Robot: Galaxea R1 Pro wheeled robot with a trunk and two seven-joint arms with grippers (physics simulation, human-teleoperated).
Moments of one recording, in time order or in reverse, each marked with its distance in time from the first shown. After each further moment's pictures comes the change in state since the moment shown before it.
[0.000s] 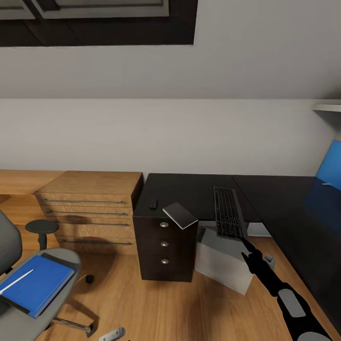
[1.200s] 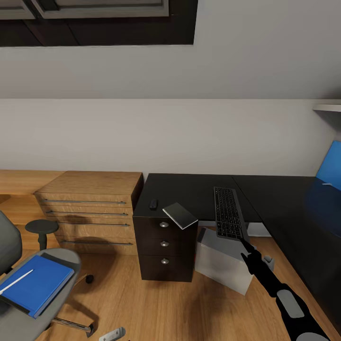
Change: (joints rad) left arm 0.000 0.000 0.000 0.000 0.000 0.000 0.000; right arm 0.002 0.007 0.000 0.007 0.000 -0.021 -0.008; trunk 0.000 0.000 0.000
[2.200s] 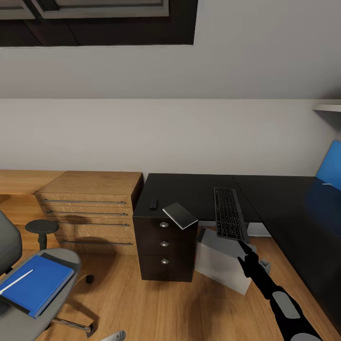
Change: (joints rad) left arm 0.000 0.000 -0.003 0.024 -0.002 0.000 0.000; right arm 0.000 0.032 0.001 0.021 -0.118 0.011 -0.100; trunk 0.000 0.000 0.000
